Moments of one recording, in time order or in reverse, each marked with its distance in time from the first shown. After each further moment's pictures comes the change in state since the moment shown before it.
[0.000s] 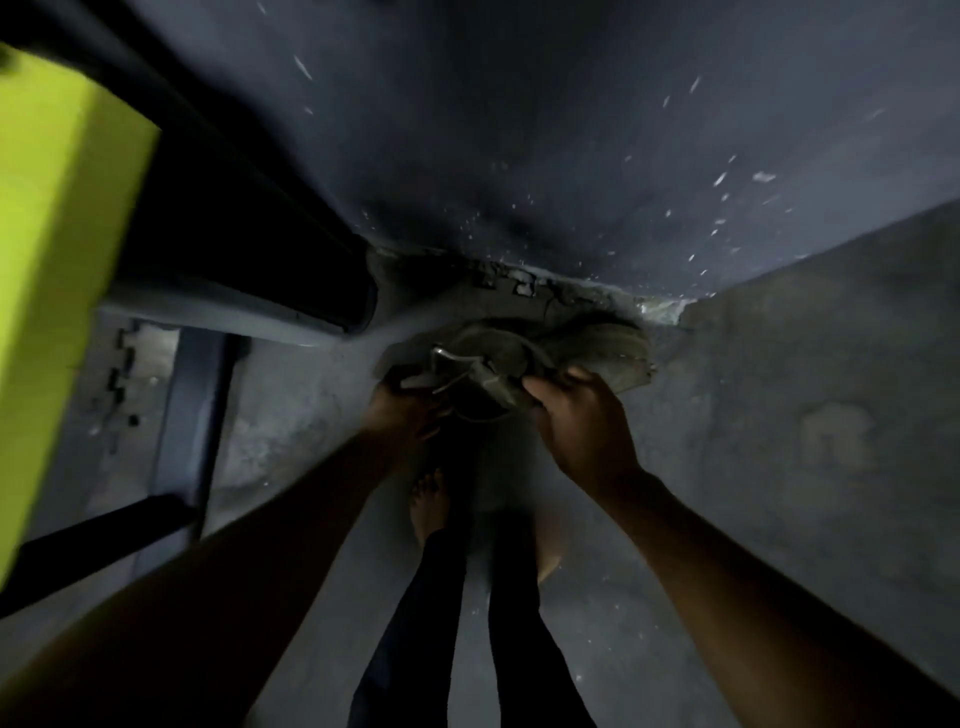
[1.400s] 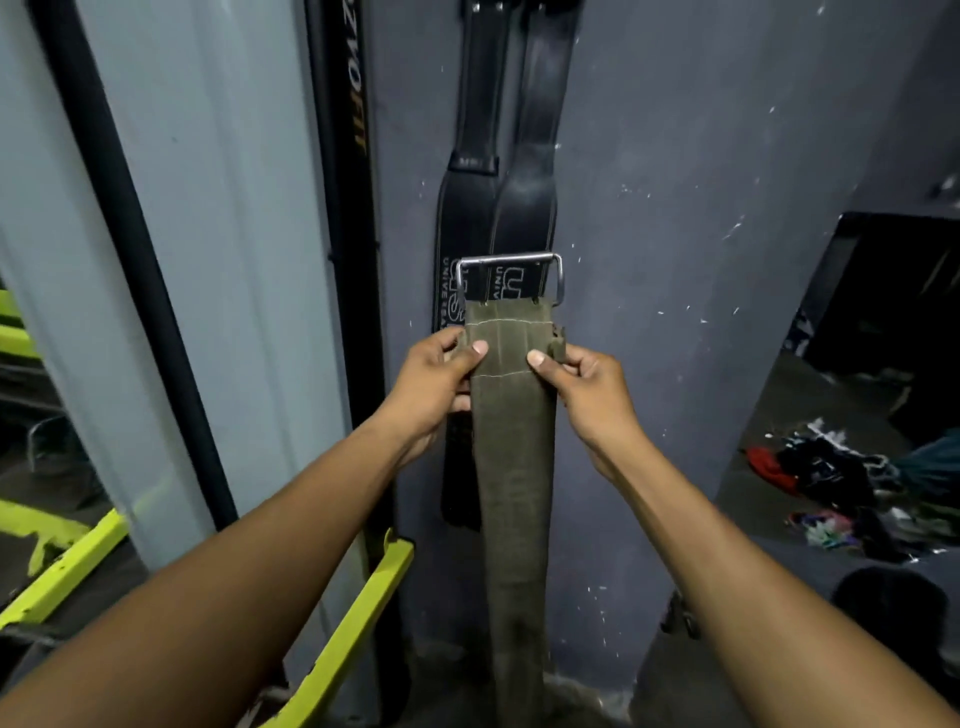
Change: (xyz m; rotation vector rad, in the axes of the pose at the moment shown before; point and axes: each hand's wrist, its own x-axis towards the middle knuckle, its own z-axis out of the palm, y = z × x) left_hand -0.712 0.272 -0.133 -0.122 -0.361 1.296; right_hand -0.136 -0.463 -0.586 1.027 0.490 -0.261
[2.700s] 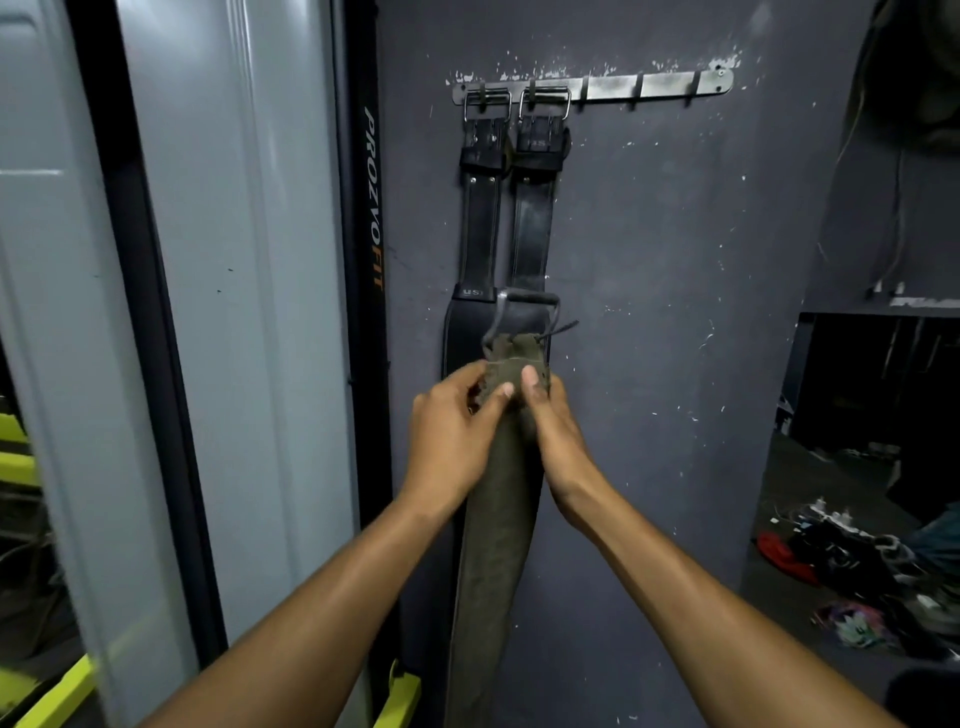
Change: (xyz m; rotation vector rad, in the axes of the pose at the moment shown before) left_hand 0.000 0.082 0.007 0.498 0.218 0.636; right_hand 0.021 -0.068 0.066 -0.015 -0.002 -0.145
